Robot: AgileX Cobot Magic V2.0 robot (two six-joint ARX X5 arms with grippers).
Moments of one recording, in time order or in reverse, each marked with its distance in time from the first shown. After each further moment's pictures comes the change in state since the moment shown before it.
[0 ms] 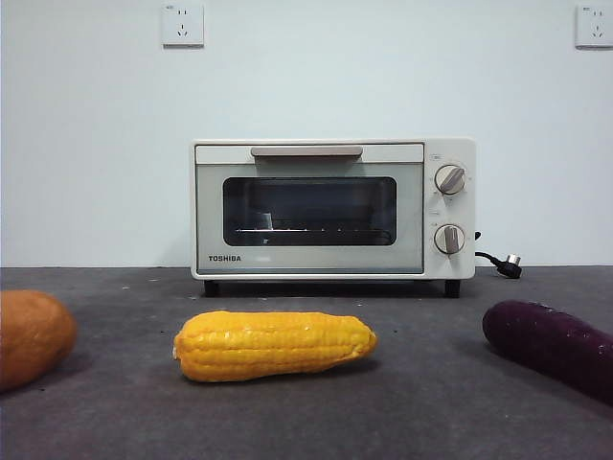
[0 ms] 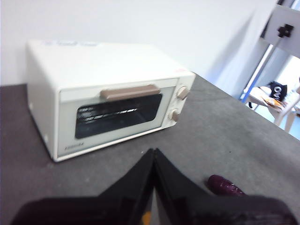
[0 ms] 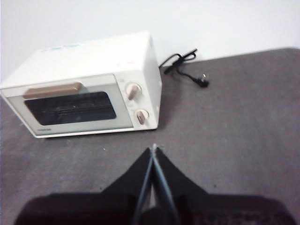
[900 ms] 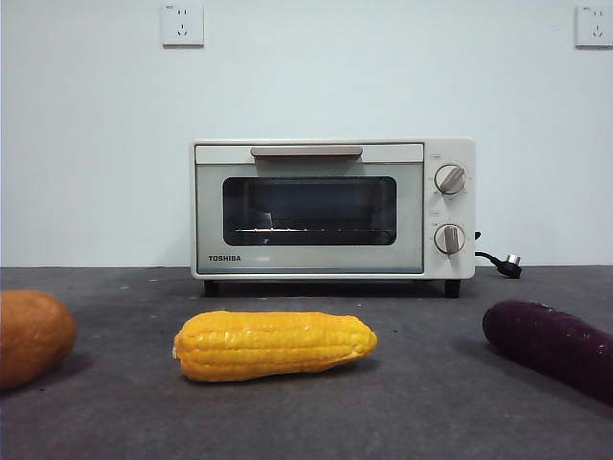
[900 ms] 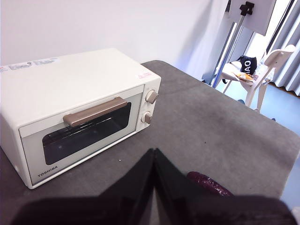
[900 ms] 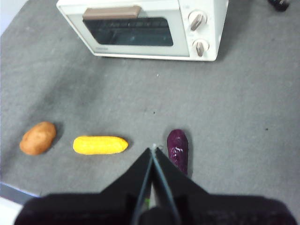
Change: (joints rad) left arm -0.126 0.203 0.324 -0.195 0.004 0.109; right arm 0.063 0.380 0.457 -0.489 -0.219 -0.085
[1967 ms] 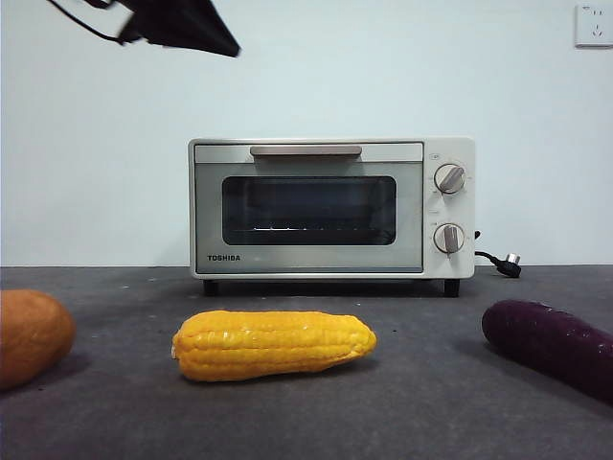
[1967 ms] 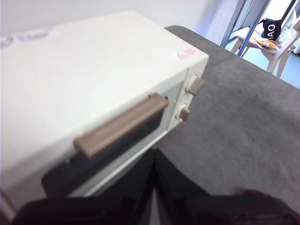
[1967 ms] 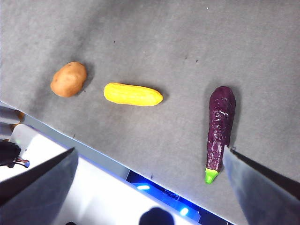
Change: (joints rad) left arm -0.135 0.639 0.221 0.279 -0.133 0.055; right arm 0.147 0.200 0.001 -0.069 -0.095 -0.015
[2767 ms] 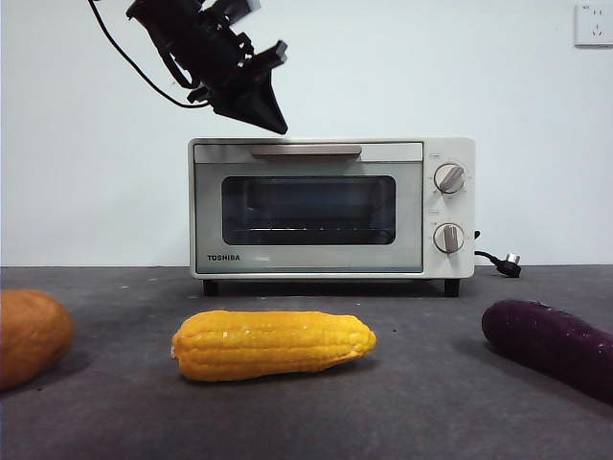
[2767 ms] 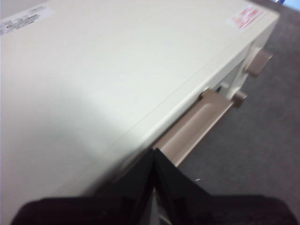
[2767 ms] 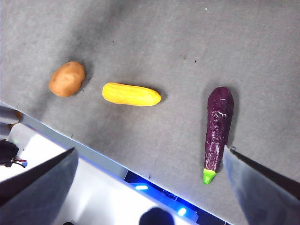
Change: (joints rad) left arm -0.069 0.390 0.365 -0.119 -0.171 0.164; right arm 0.000 0.000 0.000 0.000 0.005 -0.007
